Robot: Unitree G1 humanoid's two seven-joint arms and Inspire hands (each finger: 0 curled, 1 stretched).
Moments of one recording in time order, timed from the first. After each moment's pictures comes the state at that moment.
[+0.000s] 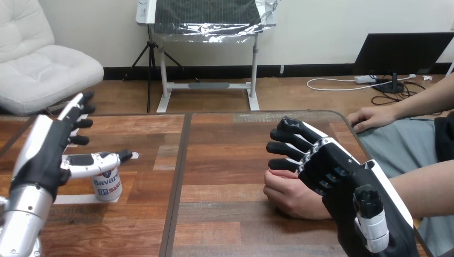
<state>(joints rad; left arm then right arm) -0.03 0.45 0.17 0.02 0.27 0.02 -0.14 0.39 -0.20 0.03 -0.29 0.38 -0.41 0.54</state>
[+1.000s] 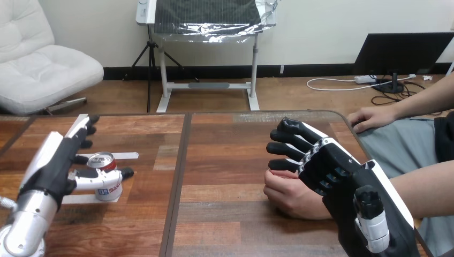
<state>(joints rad) -0.07 0.48 0.12 0.15 0.32 0.08 -0.18 0.39 -0.20 0.02 -0.29 0.38 -0.41 0.55</state>
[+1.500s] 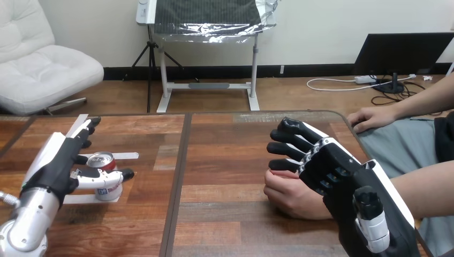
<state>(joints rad) -0.10 0.49 0.09 0.16 0.33 0.13 -0.18 0.39 -0.20 0.02 -0.29 0.38 -0.41 0.55</state>
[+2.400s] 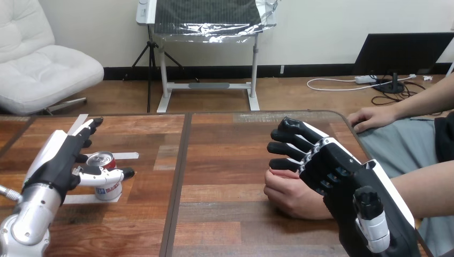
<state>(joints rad) -0.13 0.50 0.07 0.17 0.33 0.17 -0.18 0.39 -0.20 0.02 -0.29 0.38 -0.41 0.55</state>
